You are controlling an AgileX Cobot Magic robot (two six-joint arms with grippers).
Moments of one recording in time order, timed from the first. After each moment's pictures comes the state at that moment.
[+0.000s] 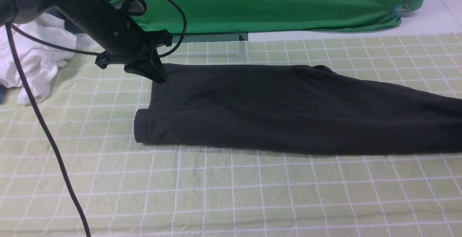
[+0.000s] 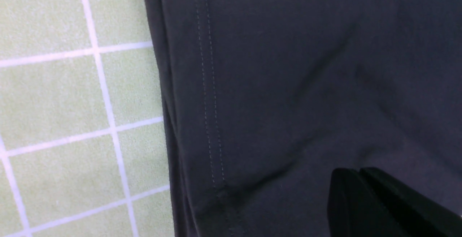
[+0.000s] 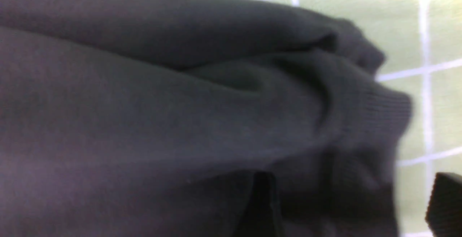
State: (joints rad) right arm -0.29 2.06 -1.51 0.04 0.99 -0.12; left arm 0.00 2.09 -1.78 -0.50 1.17 0.18
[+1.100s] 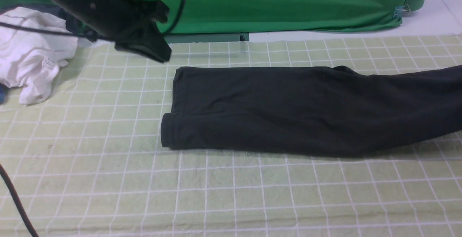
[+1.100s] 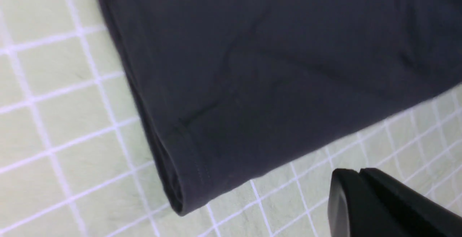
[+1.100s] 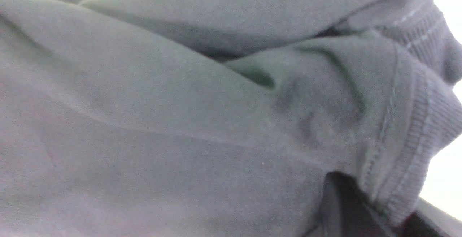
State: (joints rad) right arm -0.35 1.91 -1.68 0.14 1.22 -0.17; left arm -0.08 1.79 -1.55 -0.57 1.16 0.33
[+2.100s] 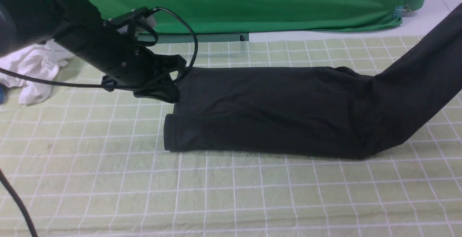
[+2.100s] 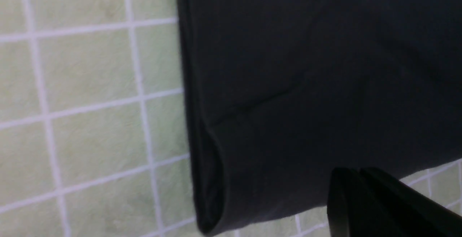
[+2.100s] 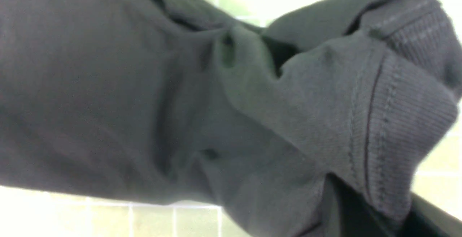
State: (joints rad) right arm -0.10 1.69 -1.68 0.25 1.22 -0.16; left arm -0.14 1.81 -1.33 -0.55 0.86 0.22
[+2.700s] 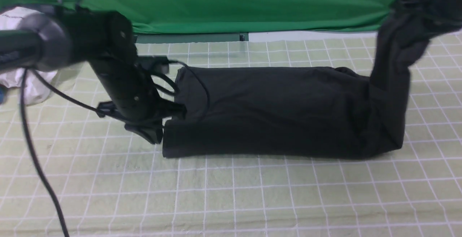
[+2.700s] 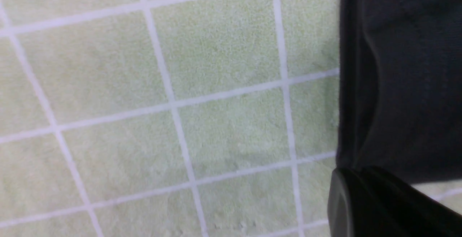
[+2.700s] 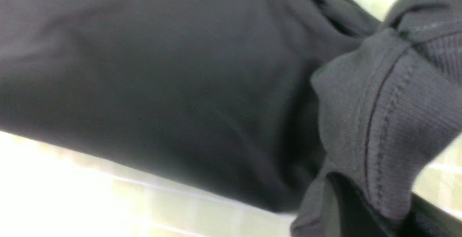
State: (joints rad) right arm 0.22 1.70 -1.68 0.24 1.16 -0.03; left arm -0.18 1.87 -1.33 -0.18 1.00 0.01
